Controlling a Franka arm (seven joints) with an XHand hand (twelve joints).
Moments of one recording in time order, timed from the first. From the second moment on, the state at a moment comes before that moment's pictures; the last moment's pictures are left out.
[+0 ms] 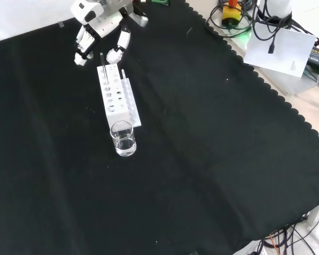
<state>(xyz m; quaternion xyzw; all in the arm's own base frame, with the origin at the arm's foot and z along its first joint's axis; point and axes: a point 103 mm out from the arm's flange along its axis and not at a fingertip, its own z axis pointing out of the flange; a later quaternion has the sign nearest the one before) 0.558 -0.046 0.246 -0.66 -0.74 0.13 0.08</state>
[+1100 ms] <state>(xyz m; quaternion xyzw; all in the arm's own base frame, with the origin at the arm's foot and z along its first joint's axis) 0.567 -0.042 0.243 -0.66 -0.74 0.11 0.05</state>
